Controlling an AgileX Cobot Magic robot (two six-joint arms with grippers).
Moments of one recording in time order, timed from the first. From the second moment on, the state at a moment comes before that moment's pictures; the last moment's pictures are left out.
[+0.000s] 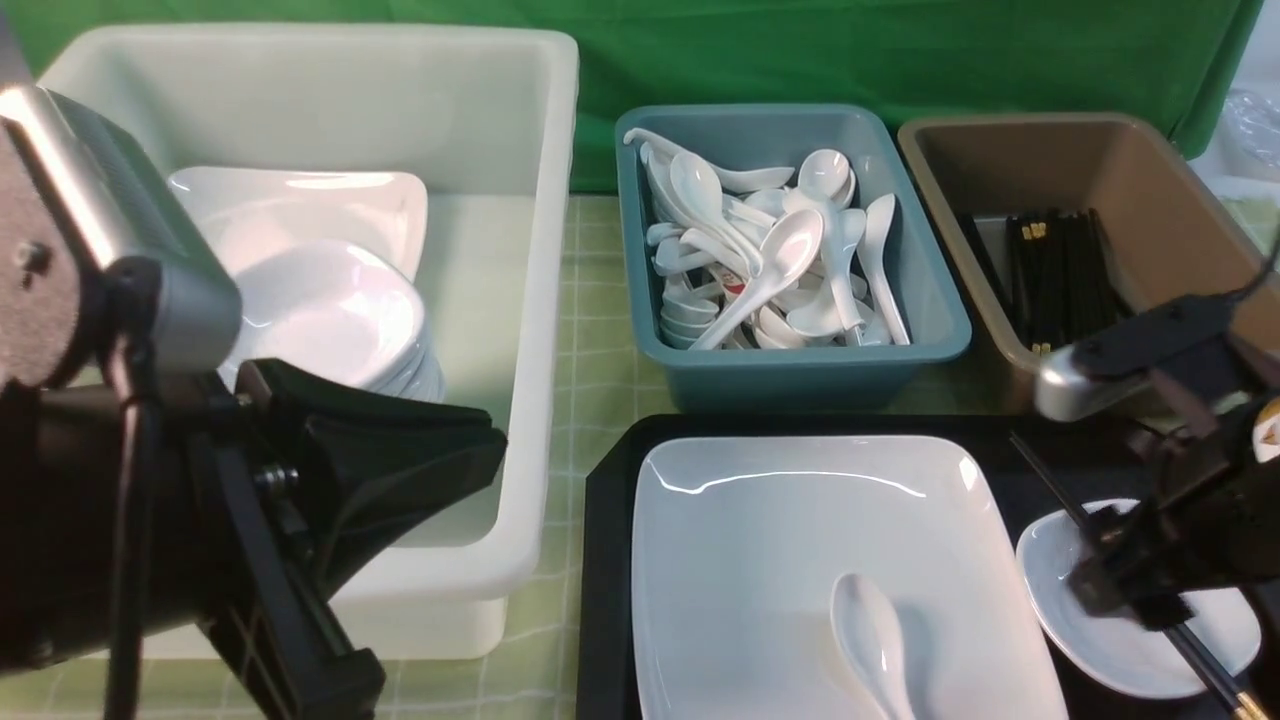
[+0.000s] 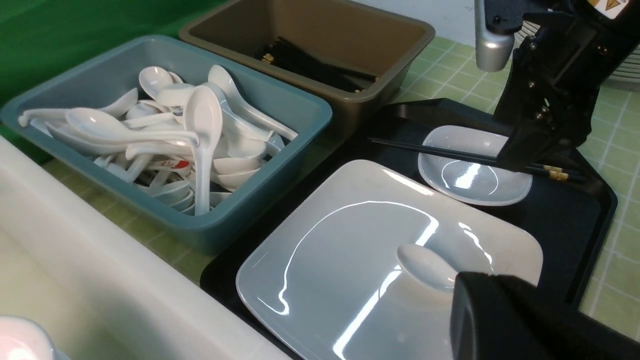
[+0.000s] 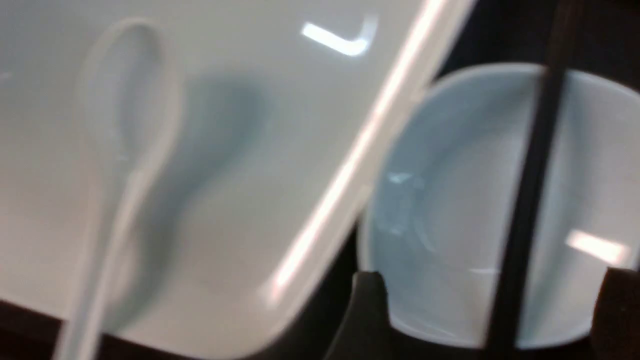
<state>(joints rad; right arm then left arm) 0.26 1.32 -0.88 -0.08 0.79 -0.09 -0.63 0.78 -0.73 -0.53 0.47 0.60</state>
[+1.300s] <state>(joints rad) 0.02 1.67 -0.88 0.09 0.70 -0.31 -0.63 0.78 -0.73 -0.53 0.49 0.60</state>
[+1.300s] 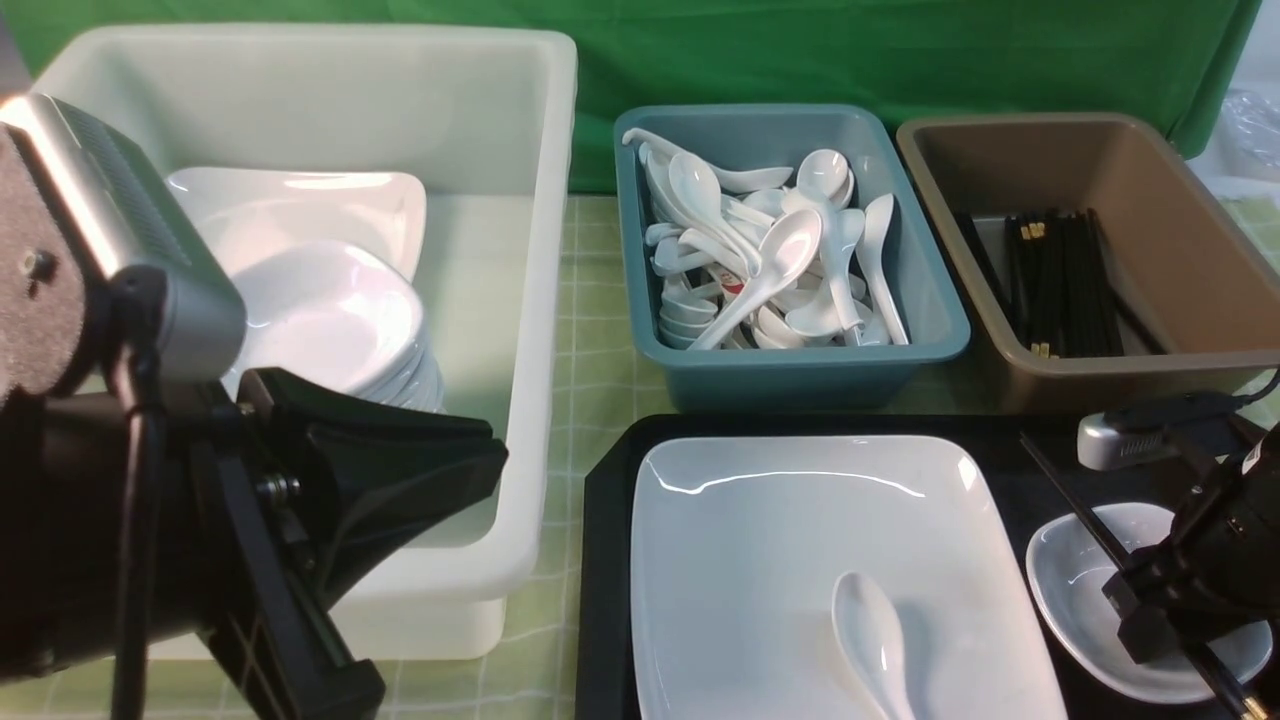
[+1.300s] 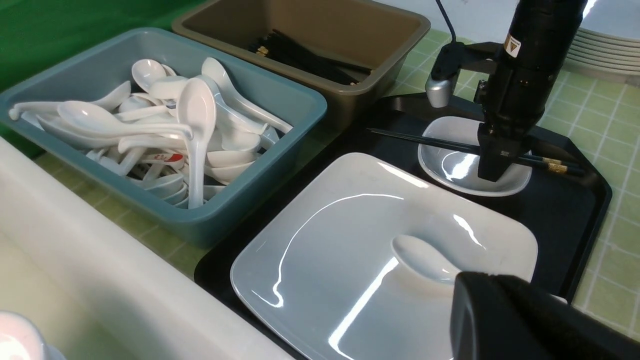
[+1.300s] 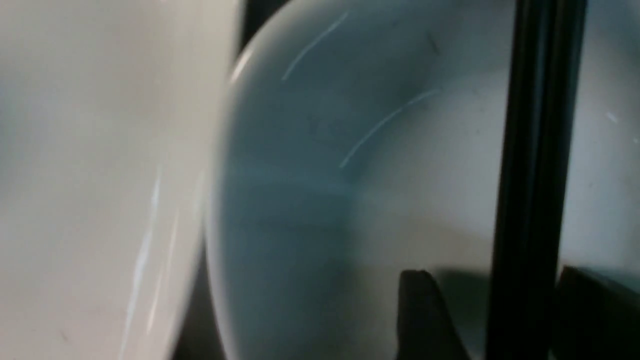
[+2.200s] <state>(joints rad) 0.07 1.68 -1.42 0.26 0.50 -0.30 -0.63 0.78 -0.73 -0.70 0.18 0.79</state>
